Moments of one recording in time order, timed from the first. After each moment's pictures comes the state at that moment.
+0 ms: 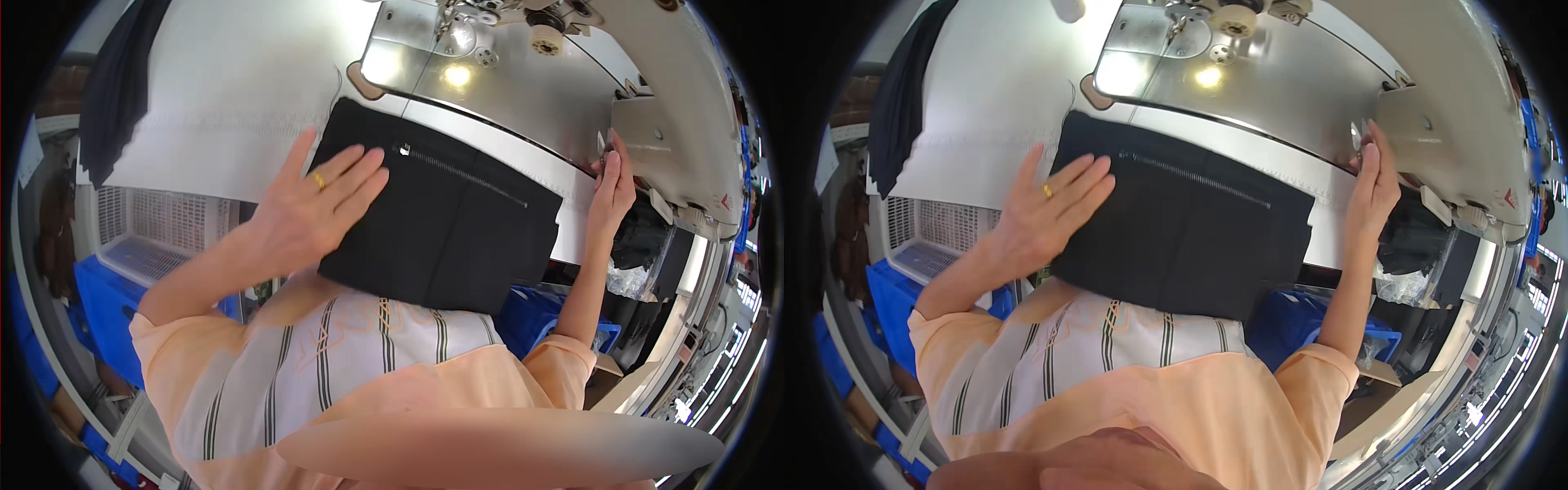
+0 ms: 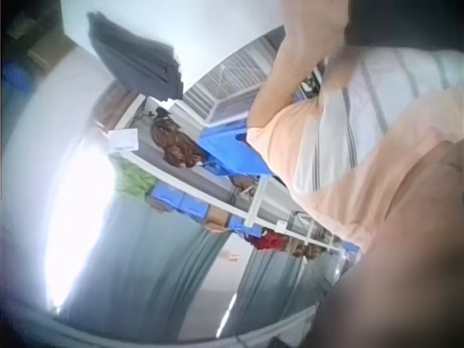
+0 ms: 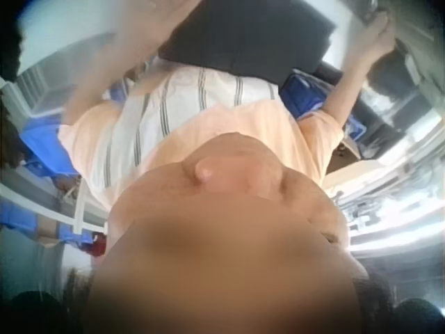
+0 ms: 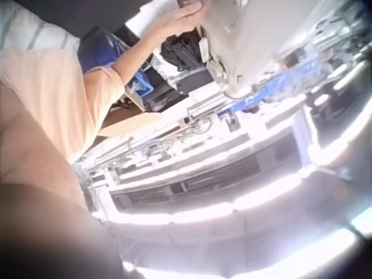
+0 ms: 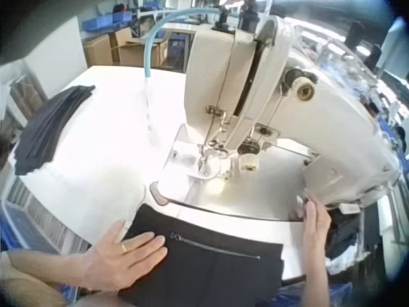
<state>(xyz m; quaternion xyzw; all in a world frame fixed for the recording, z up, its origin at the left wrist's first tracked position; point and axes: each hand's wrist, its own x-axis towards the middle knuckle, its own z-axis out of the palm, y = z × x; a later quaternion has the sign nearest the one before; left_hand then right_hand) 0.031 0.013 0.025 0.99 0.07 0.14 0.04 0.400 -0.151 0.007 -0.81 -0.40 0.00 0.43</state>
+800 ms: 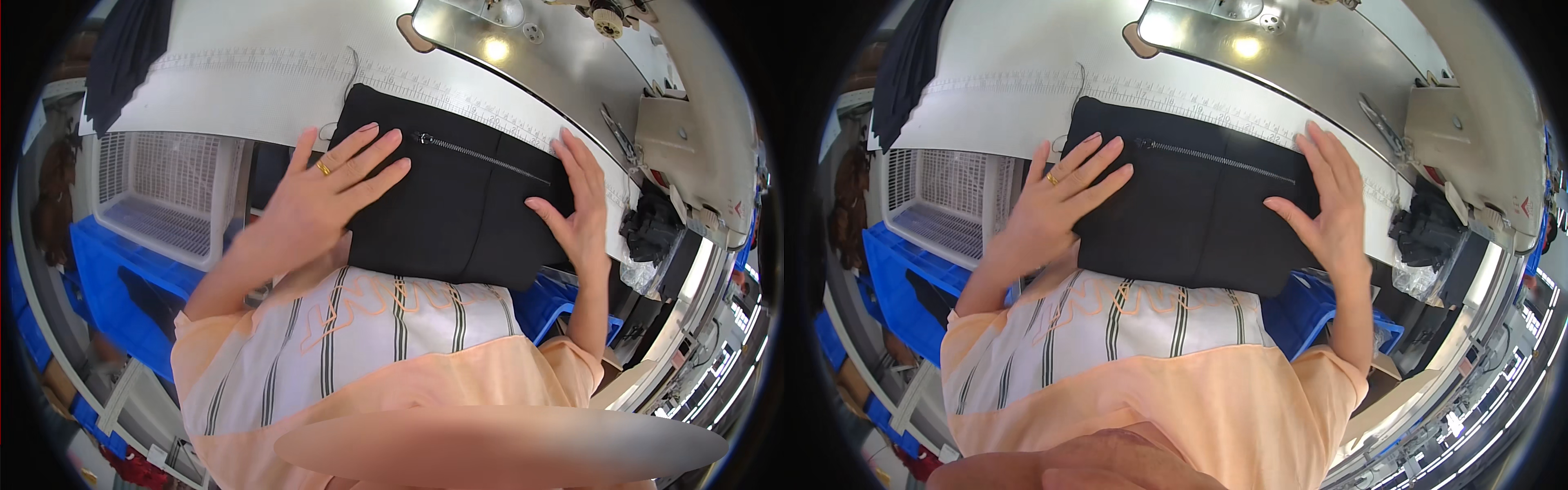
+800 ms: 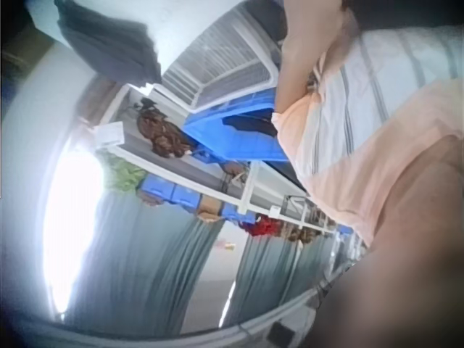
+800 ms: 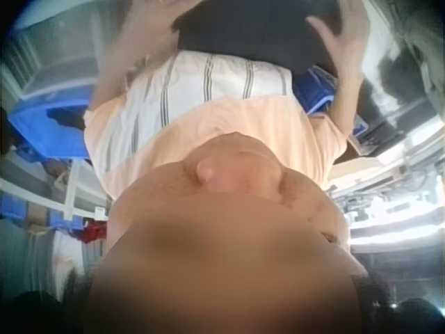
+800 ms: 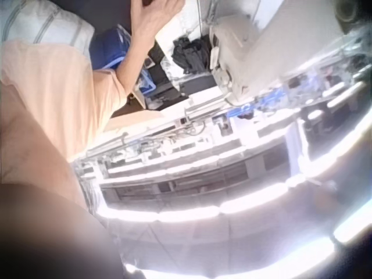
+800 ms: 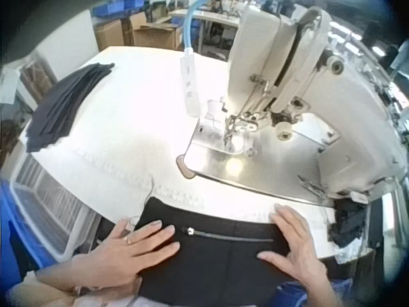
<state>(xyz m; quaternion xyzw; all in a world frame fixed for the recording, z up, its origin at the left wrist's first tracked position) -0.004 -0.023 0.025 0.95 0.21 0.10 0.21 0.318 -0.157 0.034 -0.69 -0.70 0.04 0.18</state>
